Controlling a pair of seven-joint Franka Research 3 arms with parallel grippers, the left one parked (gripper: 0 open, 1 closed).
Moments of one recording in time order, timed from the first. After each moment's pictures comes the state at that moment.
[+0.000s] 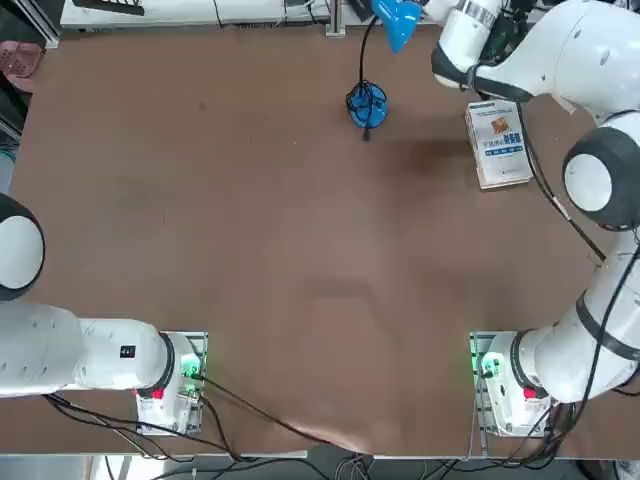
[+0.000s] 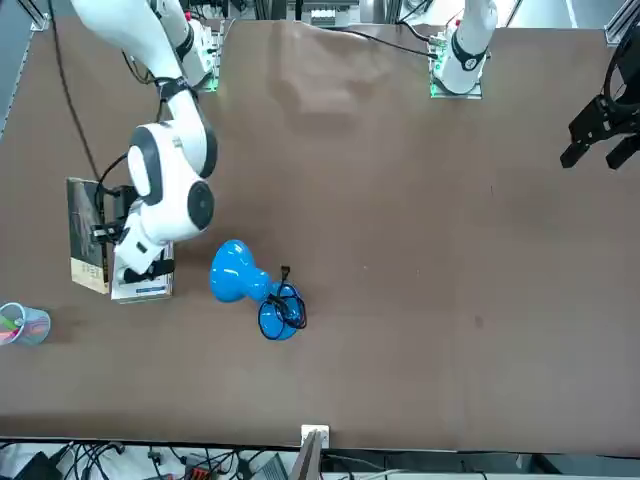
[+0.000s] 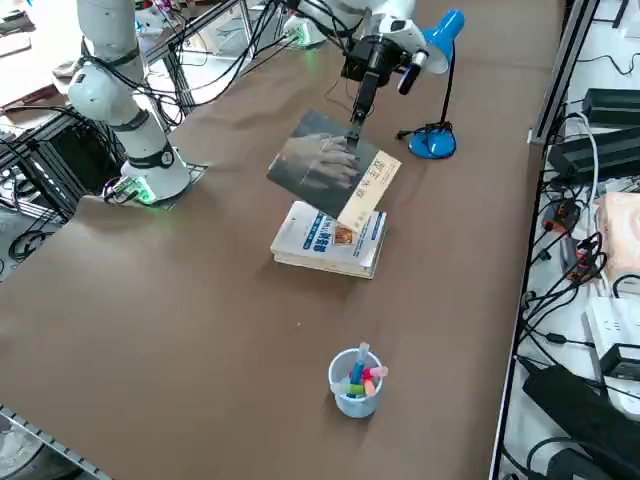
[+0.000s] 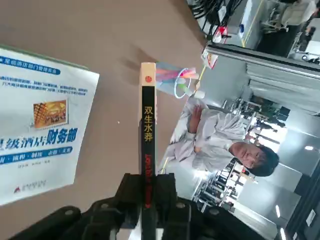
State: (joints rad) arm 0.32 0.44 0.08 -1.67 -1.00 1.55 0.34
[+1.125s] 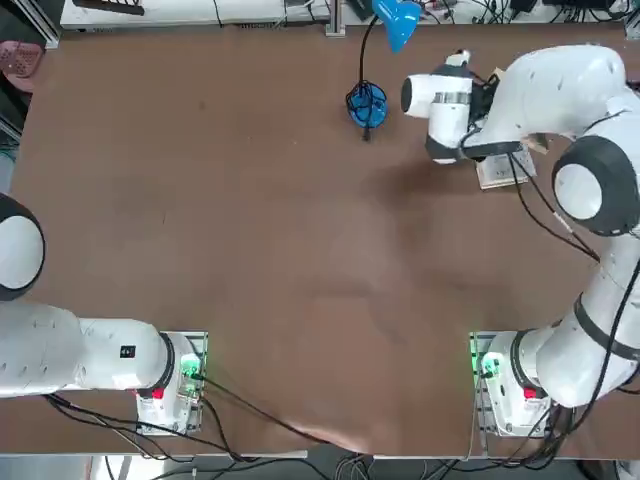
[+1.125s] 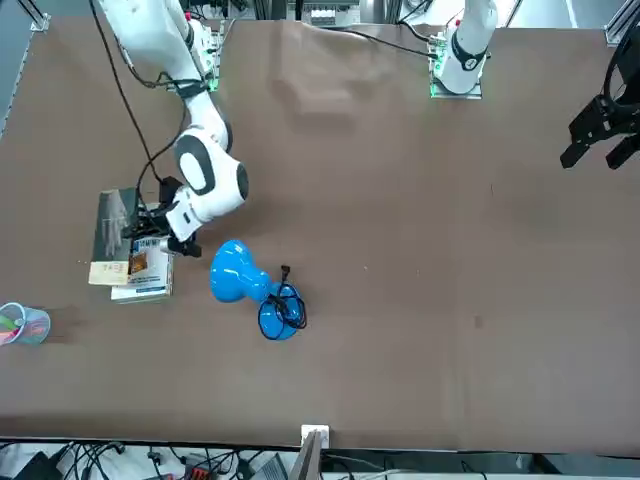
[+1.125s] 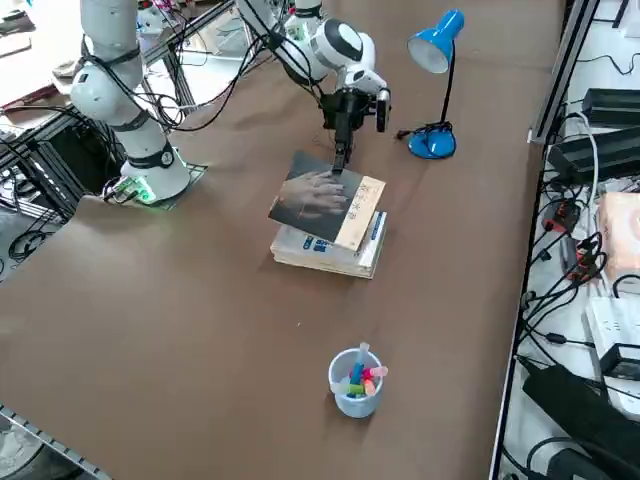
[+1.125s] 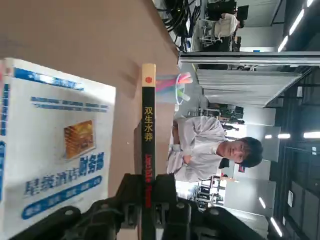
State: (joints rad) arm 0.41 0.51 0.08 -1.94 -1.19 1.62 0.88
